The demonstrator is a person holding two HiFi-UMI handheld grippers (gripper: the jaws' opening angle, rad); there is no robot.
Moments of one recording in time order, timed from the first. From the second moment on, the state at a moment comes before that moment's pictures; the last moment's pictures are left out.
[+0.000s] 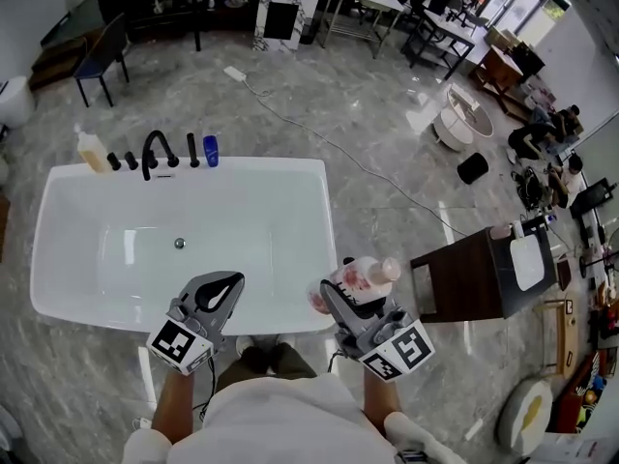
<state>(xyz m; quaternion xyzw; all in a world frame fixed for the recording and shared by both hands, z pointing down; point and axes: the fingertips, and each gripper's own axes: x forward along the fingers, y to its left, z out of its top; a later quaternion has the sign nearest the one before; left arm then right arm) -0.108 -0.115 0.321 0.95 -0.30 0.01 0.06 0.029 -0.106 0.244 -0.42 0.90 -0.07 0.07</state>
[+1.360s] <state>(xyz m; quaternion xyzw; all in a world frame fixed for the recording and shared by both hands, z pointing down) -0.062 -0.198 0.375 0.94 -0.32 0.05 0.09 0.051 -0.264 0.296 -0.38 0.92 -0.03 0.01</state>
